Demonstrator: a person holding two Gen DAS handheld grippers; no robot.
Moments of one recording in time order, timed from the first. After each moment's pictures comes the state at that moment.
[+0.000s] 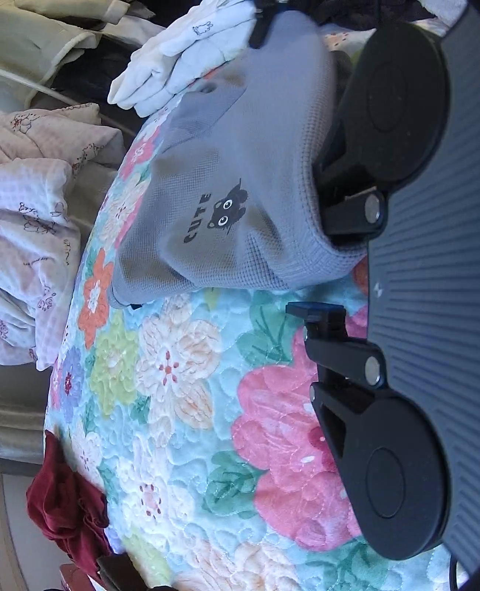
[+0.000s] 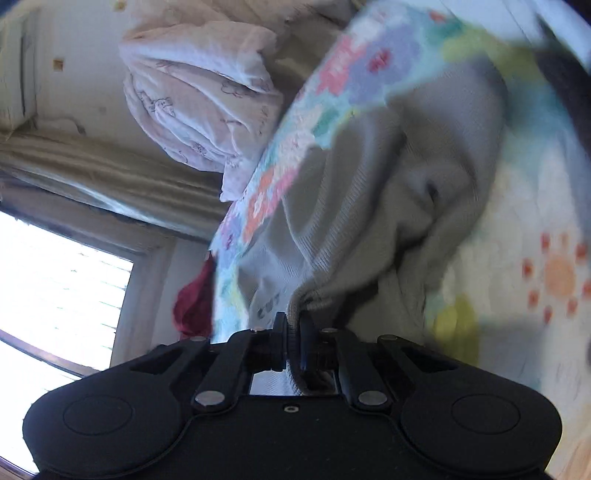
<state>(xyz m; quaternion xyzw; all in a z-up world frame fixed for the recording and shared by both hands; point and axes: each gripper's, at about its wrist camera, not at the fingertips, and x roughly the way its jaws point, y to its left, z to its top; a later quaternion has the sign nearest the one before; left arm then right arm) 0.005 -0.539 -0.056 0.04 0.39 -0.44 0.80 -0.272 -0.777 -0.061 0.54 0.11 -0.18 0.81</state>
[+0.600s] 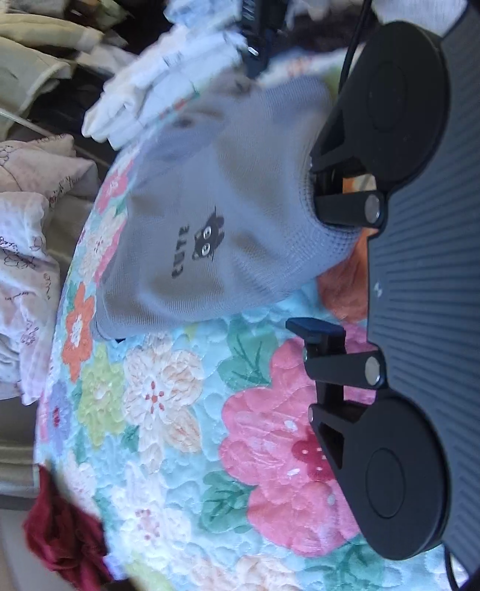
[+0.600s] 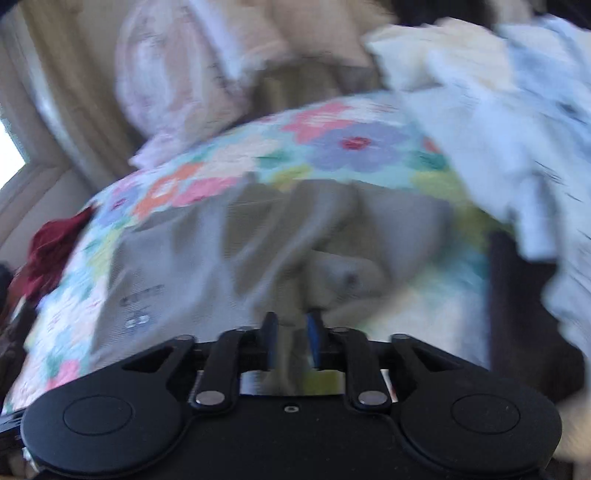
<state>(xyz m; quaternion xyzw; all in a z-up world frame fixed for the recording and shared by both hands) 0.007 -0.521 -0.045 0.04 0.43 -0.50 0.76 -0.261 -0.756 -0.046 0.35 0.26 -0.38 0.81</state>
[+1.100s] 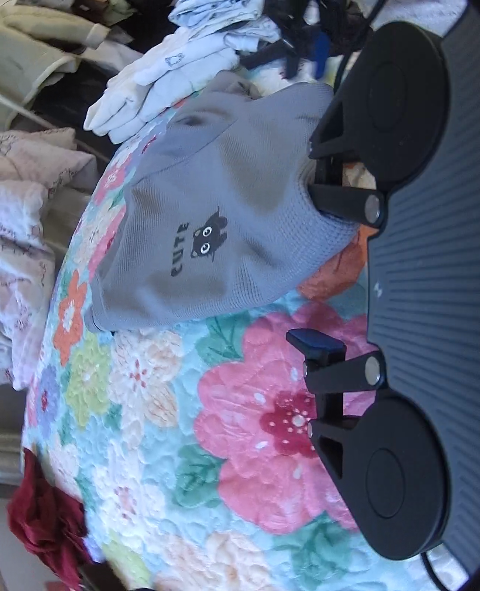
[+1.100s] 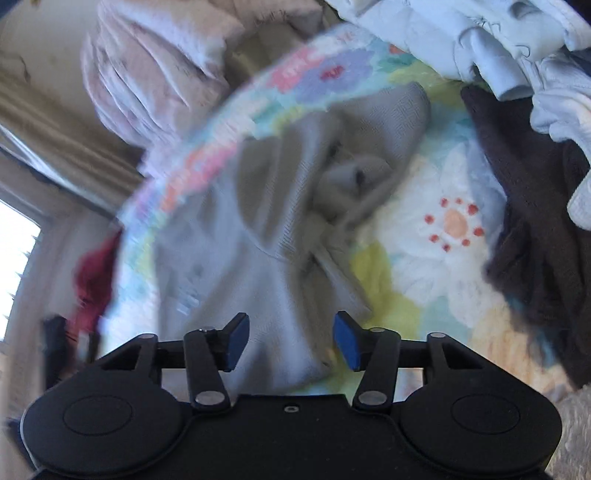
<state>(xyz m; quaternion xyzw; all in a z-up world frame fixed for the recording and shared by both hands) 0.006 -0.503 -0.055 0.04 0.43 -0.48 0.76 -0.273 -0.722 -0.068 0.50 0.27 -0.31 0.76</state>
